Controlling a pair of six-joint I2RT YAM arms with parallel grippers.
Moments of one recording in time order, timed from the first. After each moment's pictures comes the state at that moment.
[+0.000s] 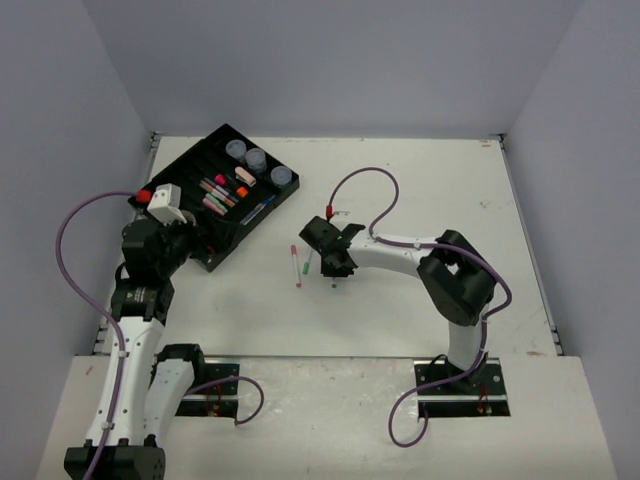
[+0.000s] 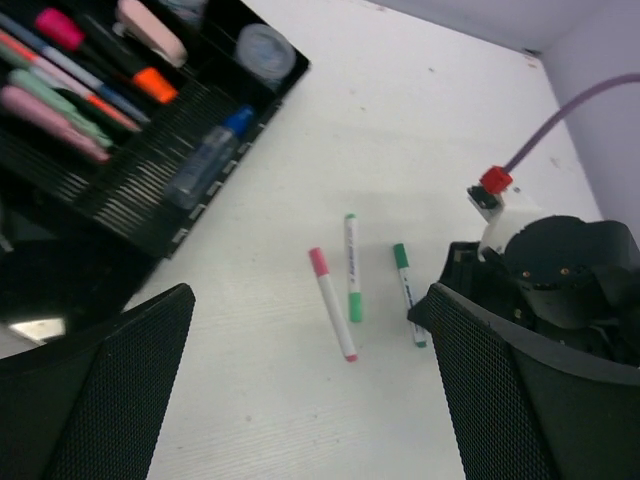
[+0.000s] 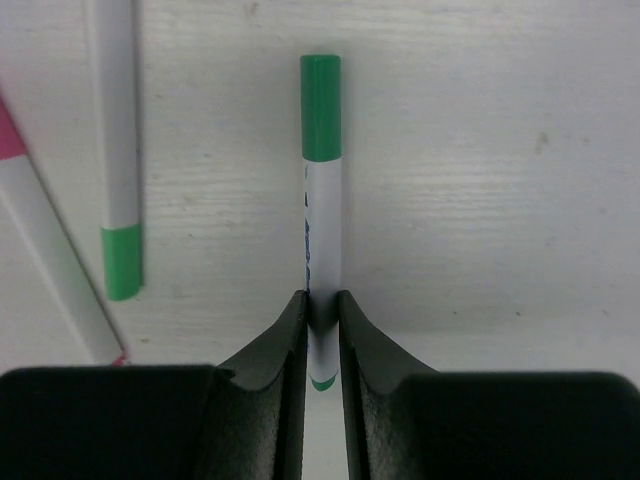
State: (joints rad) left arm 0.04 0.69 0.70 -0.34 0.37 -0.39; right arm 0.88 1.92 1.28 -0.60 0.34 0.88
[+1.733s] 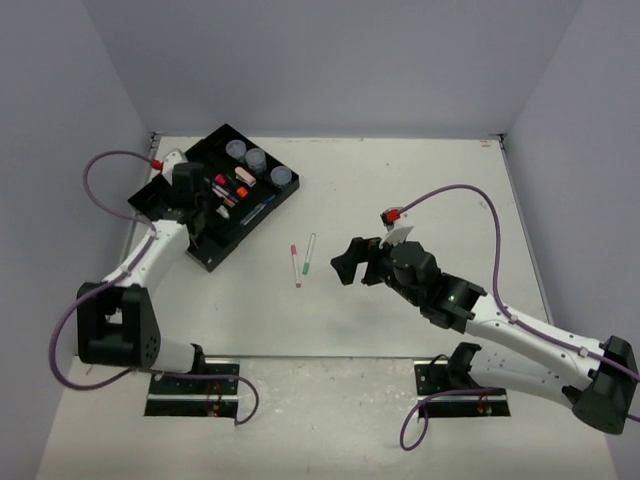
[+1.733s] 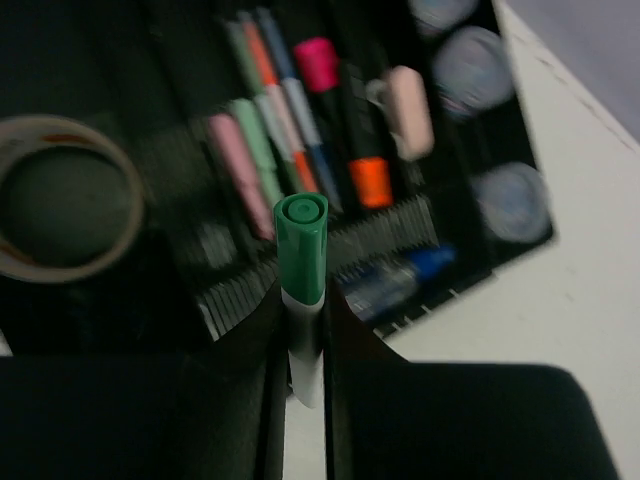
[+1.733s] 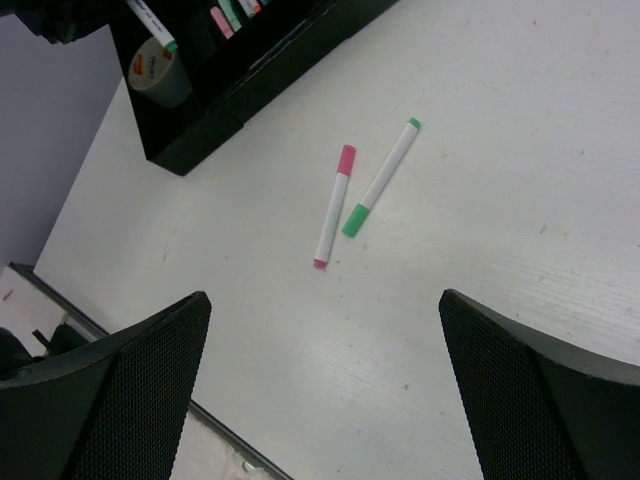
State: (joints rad) left arm -0.10 1.39 0.96 -0.17 -0.23 -0.67; right arm 0.94 0.94 0.70 -0.14 0.27 0.63
